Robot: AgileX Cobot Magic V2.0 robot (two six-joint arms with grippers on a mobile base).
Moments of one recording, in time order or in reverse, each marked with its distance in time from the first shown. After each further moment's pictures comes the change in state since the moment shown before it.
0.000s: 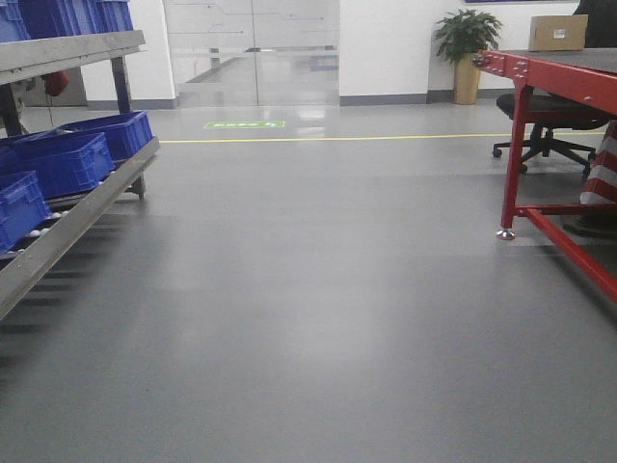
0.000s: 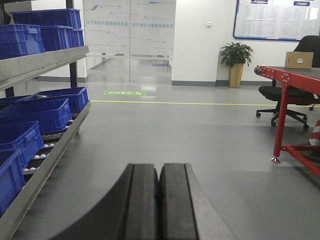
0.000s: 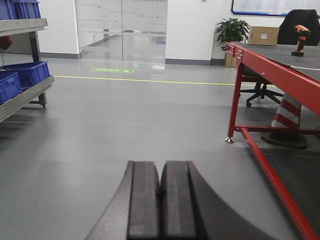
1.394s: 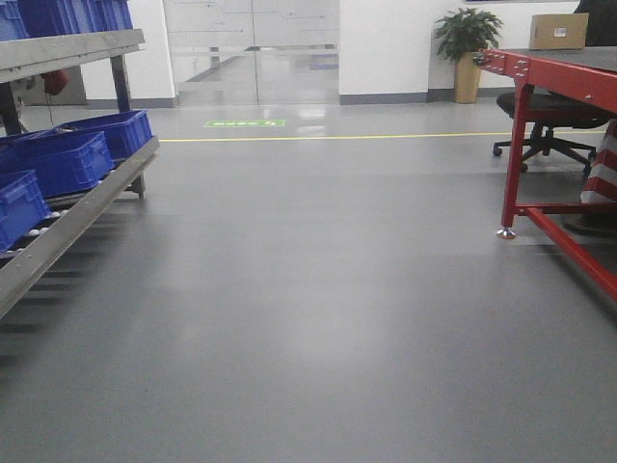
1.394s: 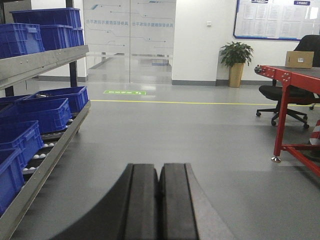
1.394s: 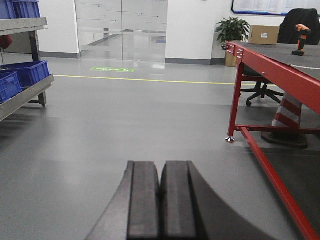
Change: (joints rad) left arm 0.000 0.000 0.000 0.000 0.000 0.000; right arm 0.000 0.000 0.000 0.000 0.000 0.000
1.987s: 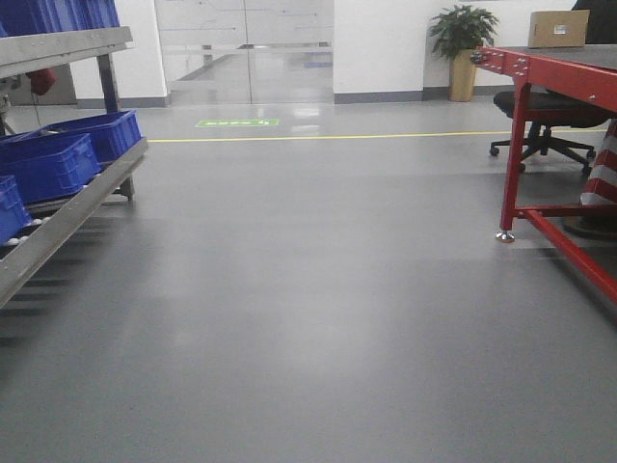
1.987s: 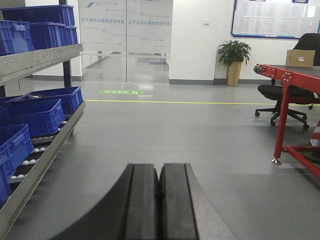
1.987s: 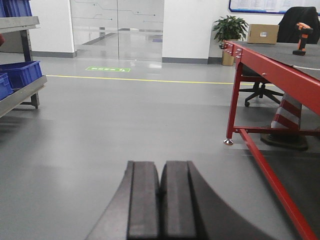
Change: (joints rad) left arm 0.000 0.000 0.000 0.000 0.000 0.000; right arm 0.000 0.000 0.000 0.000 0.000 0.000
